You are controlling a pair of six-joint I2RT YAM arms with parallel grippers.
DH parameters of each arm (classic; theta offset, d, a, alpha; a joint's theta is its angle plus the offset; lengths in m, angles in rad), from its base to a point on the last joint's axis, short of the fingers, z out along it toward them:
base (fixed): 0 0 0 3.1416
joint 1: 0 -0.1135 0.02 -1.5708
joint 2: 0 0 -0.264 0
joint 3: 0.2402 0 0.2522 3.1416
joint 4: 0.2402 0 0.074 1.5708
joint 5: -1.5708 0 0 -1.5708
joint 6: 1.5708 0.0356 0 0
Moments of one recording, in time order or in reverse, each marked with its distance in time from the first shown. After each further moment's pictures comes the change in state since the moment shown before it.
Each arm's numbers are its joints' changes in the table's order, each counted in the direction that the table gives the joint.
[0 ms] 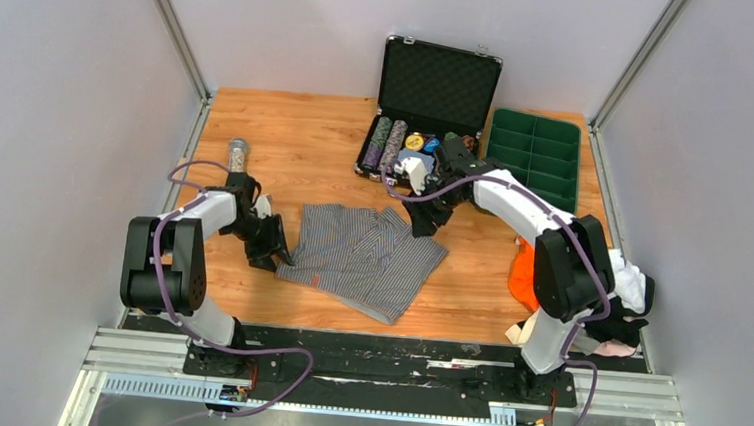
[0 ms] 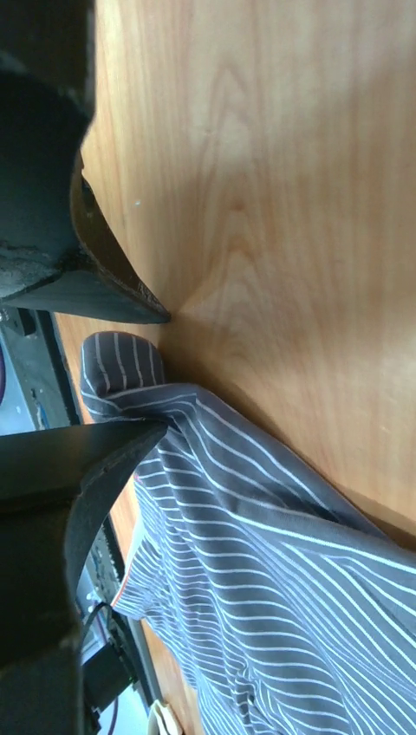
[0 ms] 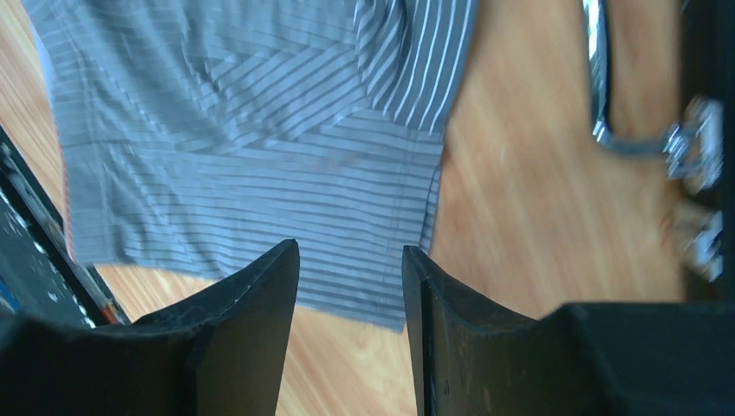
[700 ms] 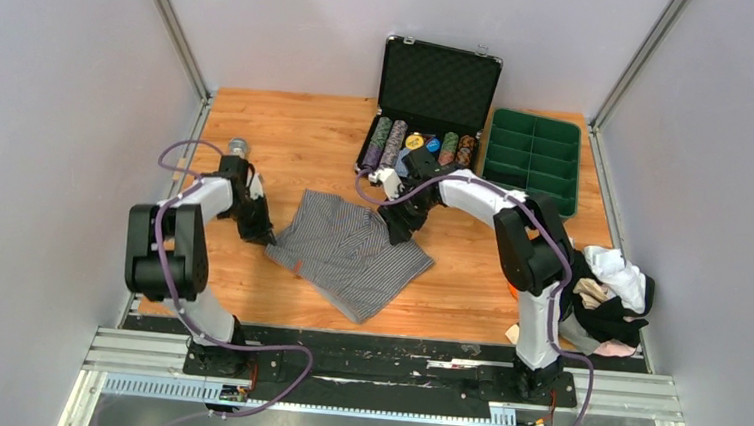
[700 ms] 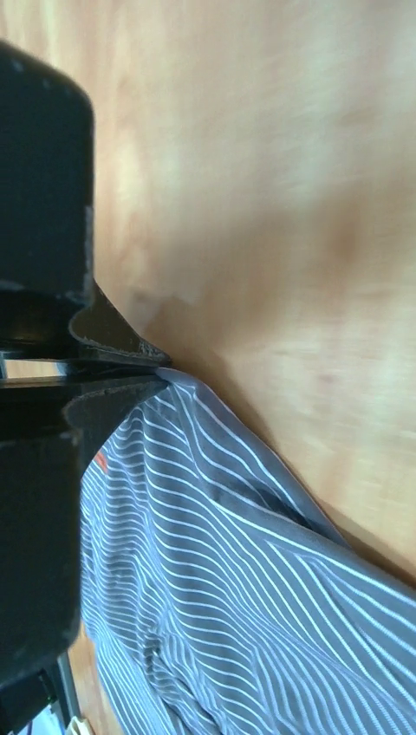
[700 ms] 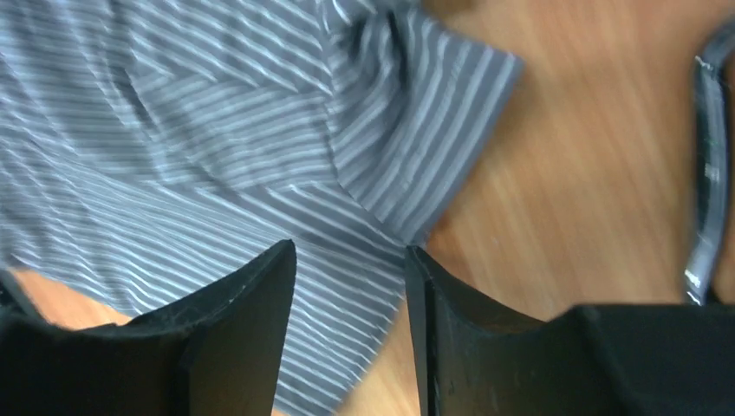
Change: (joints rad) left arm -0.056 -0.011 0.025 -0.090 0.103 -0.009; right arm -0.101 -0.291 0.192 -0.068 0.001 0.087
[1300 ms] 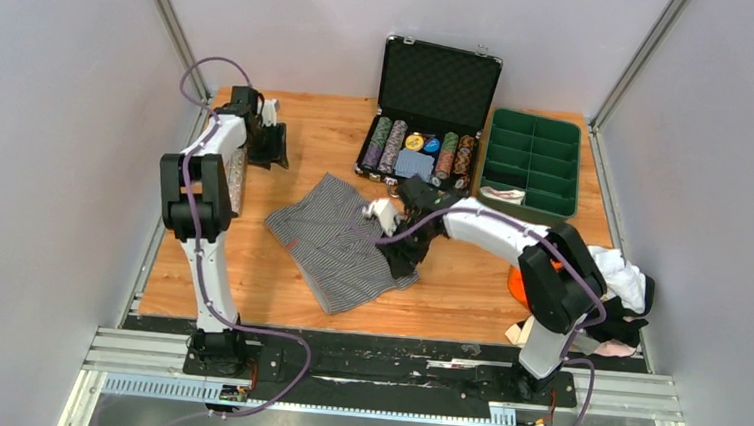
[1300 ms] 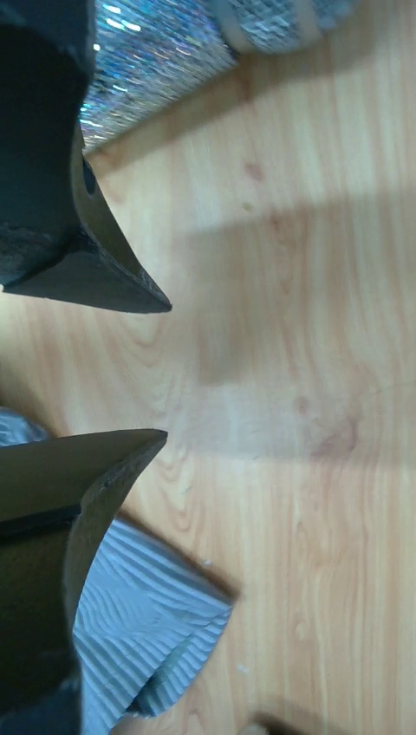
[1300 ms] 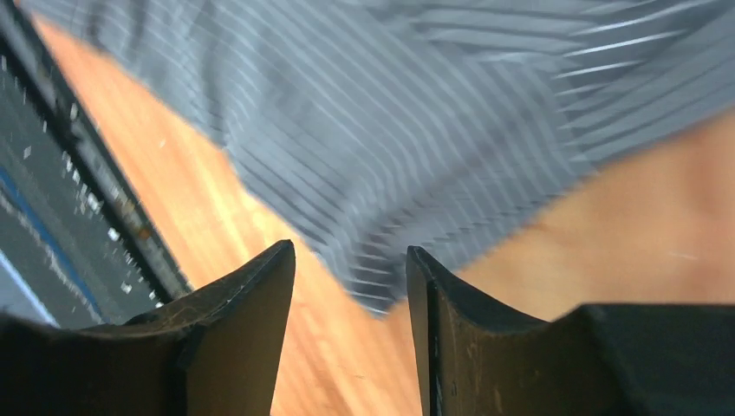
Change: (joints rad) left arm 0.020 -0.605 0.899 0.048 0.026 0.268; right arm -0.175 0.293 -0.347 -0.014 -0.035 0.074
